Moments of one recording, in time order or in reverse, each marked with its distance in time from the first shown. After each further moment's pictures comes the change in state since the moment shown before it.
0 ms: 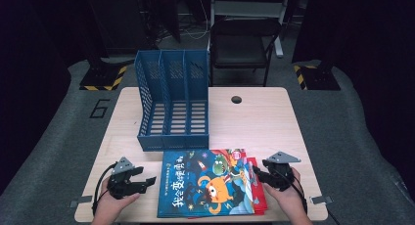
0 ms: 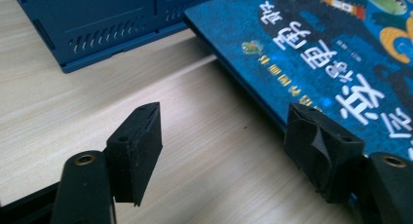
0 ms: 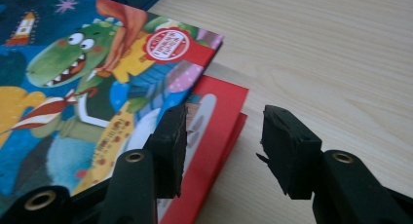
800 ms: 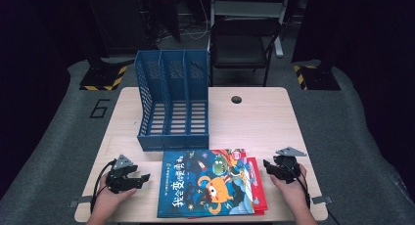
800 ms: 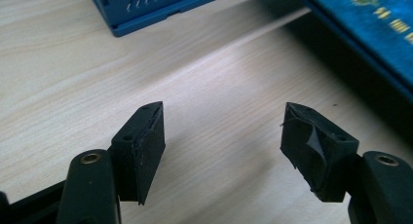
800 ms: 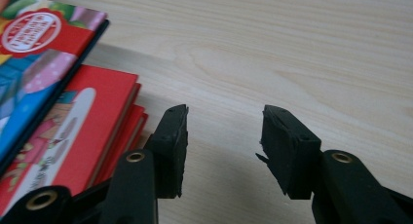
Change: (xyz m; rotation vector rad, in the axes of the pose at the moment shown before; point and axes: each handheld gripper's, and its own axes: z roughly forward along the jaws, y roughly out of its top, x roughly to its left) left arm 0.034 -0.013 0.020 0.075 0.091 0.002; right arm -0.043 -0.011 0.021 0.037 -0.134 0.113
